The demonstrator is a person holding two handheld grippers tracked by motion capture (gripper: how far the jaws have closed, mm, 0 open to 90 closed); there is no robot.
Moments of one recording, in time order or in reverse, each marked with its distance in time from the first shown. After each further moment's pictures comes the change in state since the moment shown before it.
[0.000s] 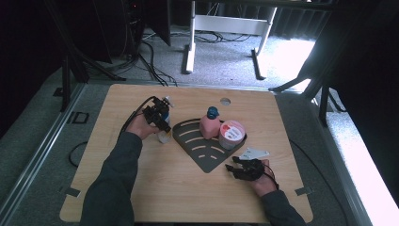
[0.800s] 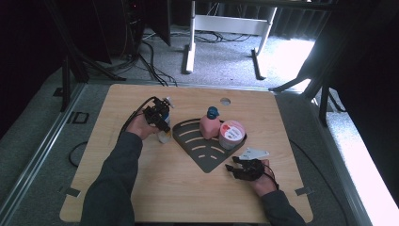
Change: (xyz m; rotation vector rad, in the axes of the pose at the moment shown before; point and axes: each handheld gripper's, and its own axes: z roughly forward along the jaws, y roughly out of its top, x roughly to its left) left arm -0.002 0.000 0.000 0.018 0.001 0.014; right arm 0.000 0.000 0.000 0.000 0.000 0.000
